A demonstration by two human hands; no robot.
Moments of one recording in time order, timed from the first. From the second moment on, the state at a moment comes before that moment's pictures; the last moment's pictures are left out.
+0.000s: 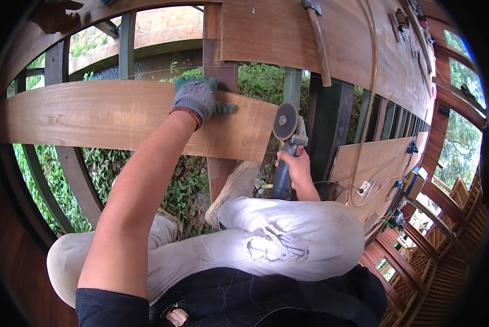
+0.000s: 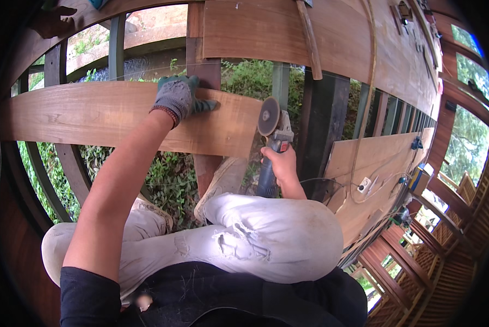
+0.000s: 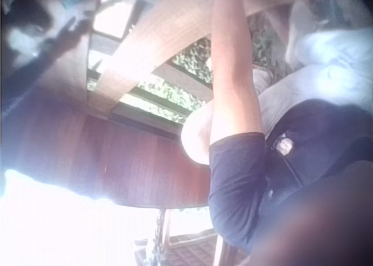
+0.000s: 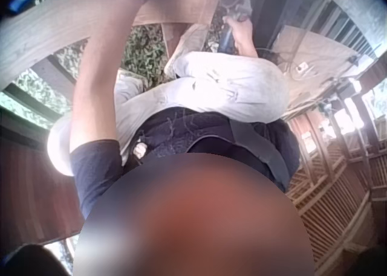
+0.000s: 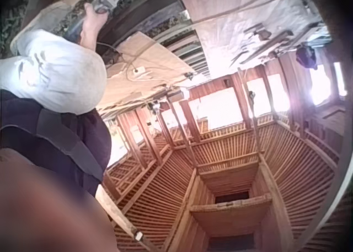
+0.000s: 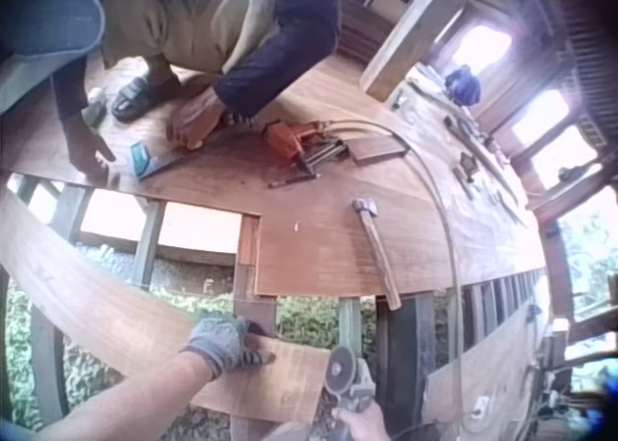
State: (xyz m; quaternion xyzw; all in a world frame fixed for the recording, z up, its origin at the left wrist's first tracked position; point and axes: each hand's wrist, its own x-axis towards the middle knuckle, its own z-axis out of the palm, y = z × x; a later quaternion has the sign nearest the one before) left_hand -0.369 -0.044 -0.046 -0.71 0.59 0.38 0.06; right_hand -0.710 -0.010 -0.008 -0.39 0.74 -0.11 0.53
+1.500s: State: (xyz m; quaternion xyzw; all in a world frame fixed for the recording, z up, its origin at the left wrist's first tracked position) left_hand -0.369 -0.043 -0.044 -0.71 0.60 0.37 0.06; right_hand -0.711 -0.010 -0.012 -0.39 0.75 -0.10 0.53
